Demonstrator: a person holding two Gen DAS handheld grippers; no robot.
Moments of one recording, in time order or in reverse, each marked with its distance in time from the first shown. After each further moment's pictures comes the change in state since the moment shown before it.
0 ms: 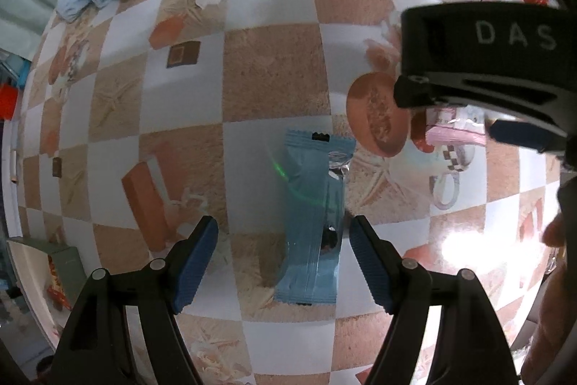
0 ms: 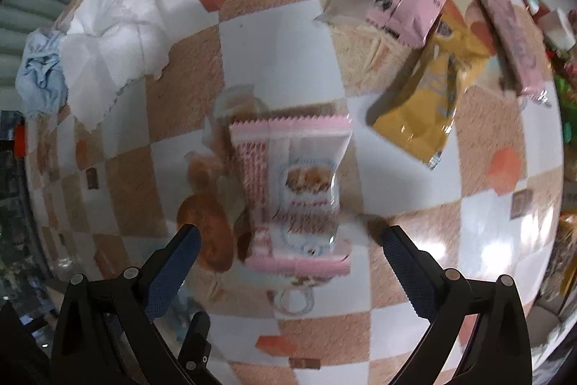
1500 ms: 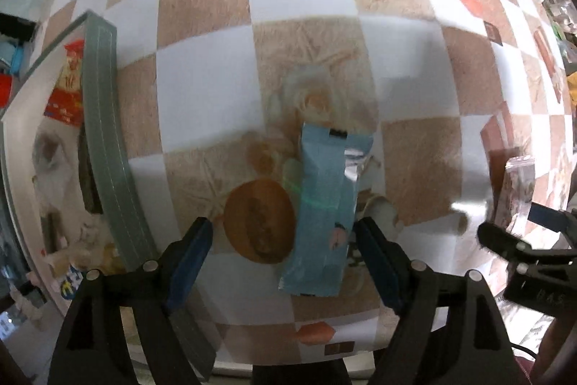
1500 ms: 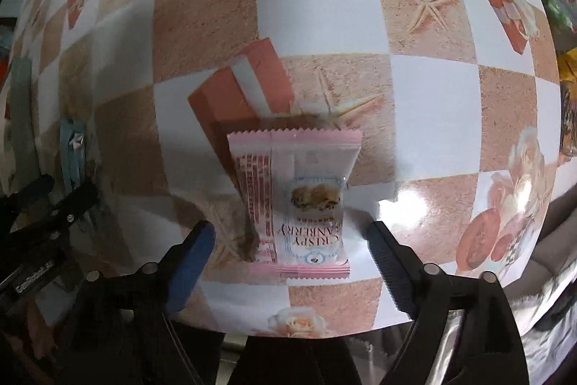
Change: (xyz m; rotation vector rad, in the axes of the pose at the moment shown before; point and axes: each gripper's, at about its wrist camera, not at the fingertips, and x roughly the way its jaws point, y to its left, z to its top) left arm -0.005 0.061 -0.145 0.088 0.154 0.001; right arm 0.051 0.070 -0.237 -0.063 0.201 -0.074
